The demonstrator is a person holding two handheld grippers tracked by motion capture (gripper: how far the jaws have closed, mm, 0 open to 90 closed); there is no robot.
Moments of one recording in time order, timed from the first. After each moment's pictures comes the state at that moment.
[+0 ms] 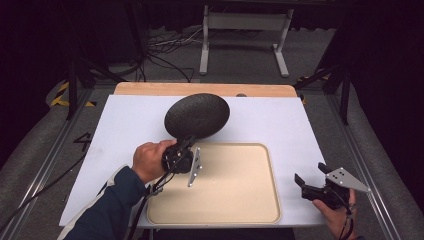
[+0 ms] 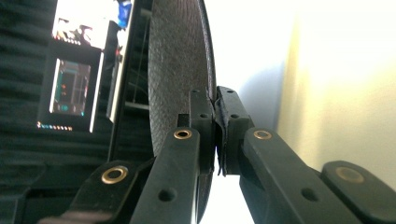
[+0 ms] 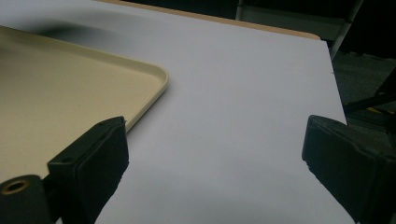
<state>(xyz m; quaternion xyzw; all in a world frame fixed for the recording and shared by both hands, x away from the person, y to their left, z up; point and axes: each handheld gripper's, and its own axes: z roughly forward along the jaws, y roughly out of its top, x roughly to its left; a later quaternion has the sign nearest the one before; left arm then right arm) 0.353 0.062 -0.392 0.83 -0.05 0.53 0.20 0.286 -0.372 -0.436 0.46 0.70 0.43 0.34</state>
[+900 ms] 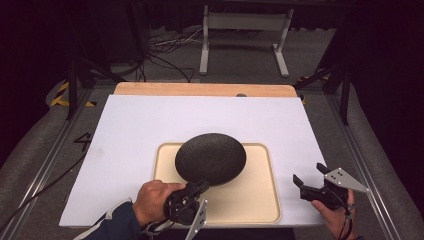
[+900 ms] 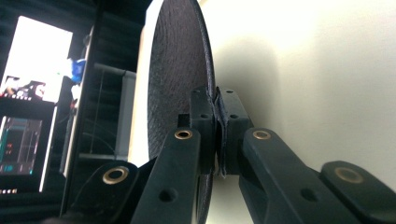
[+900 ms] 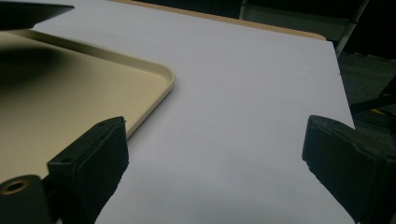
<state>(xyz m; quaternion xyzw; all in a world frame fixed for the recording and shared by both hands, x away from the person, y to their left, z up) 0.255 0.050 -0.411 0.84 -0.14 0.45 0.26 0.286 -0.368 -0.436 0.45 0.70 0.43 0.34</state>
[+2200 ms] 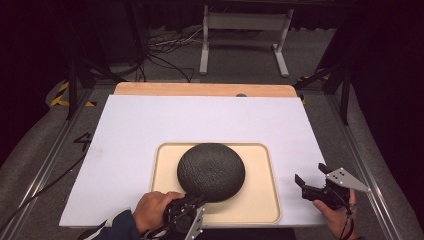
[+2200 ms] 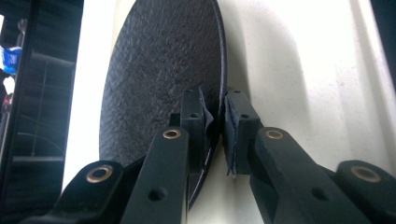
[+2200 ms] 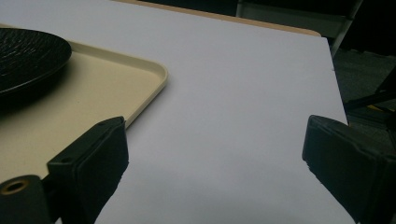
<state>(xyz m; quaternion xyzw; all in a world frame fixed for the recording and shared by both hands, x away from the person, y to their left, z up) 0.256 0.059 -0.452 0.89 -0.13 0.36 0.25 0.286 -0.373 -0.437 0.46 0.70 0.43 0.34</state>
